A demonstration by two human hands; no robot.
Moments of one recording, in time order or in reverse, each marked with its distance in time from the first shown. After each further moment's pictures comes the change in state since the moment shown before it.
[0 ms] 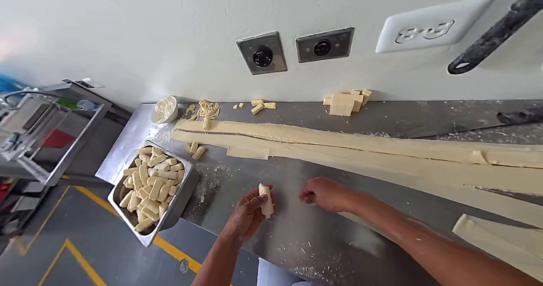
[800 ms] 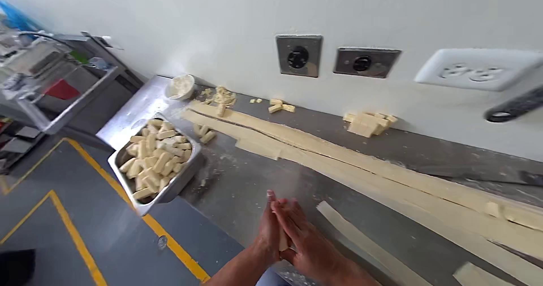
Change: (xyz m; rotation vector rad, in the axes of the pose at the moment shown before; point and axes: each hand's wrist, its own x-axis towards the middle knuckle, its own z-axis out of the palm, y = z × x) left_hand -0.013 -0.041 0.057 -0.255 0.207 -0.055; right_hand 0.003 -0.029 0.115 -0.147 0.850 -0.775
